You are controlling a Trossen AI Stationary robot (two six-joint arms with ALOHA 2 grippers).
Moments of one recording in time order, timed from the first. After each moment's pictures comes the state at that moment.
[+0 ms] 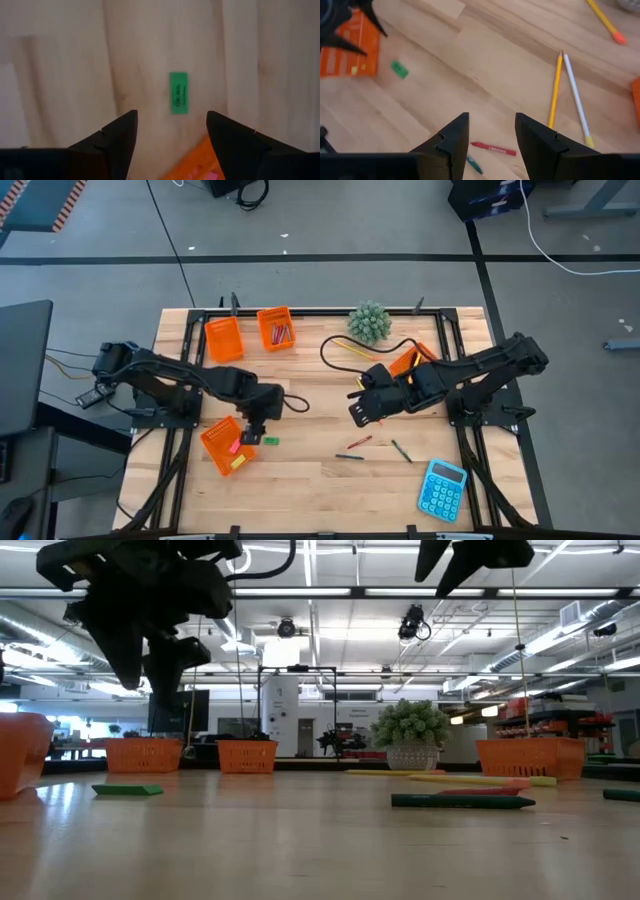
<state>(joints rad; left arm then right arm) -0.13 1.44 0.96 -0.78 0.15 -0.05 0.31 1.53 1.47 -1.09 0.38 1.26</state>
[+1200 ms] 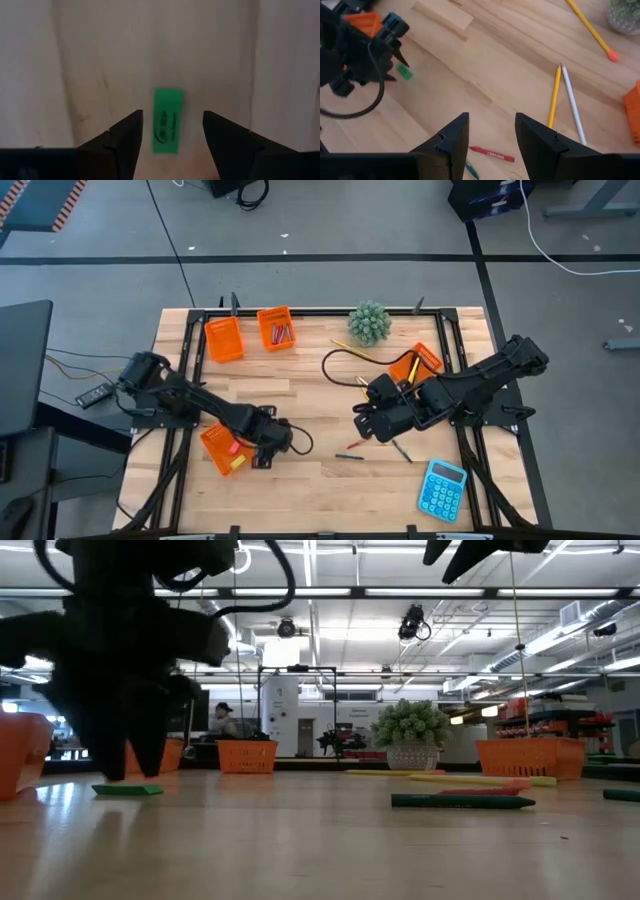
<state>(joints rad) -0.37 1.70 0.96 -0.62 -0.08 -0.31 0.44 1.53 1.47 -1.11 0.53 1.28</state>
